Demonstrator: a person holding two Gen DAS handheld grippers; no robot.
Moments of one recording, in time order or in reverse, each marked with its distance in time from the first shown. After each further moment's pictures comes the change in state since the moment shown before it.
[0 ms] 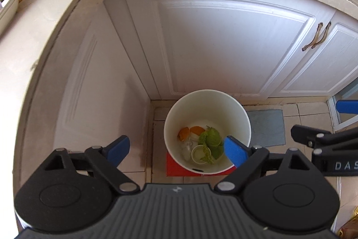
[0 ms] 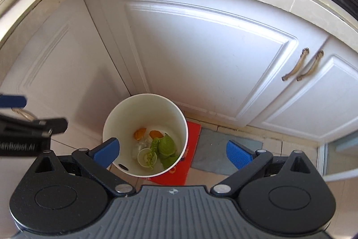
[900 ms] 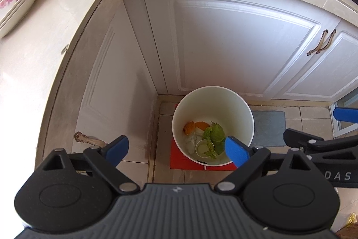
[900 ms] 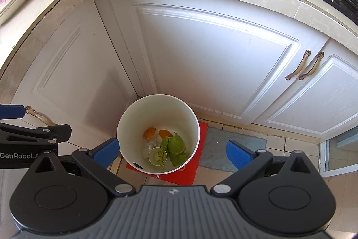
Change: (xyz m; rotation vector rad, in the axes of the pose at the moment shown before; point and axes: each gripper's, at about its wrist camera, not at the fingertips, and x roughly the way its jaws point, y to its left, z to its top) left arm -0.020 0.015 -0.007 -0.060 0.018 0.018; right arm -0.016 0.024 0.001 -0.007 -0.004 0.014
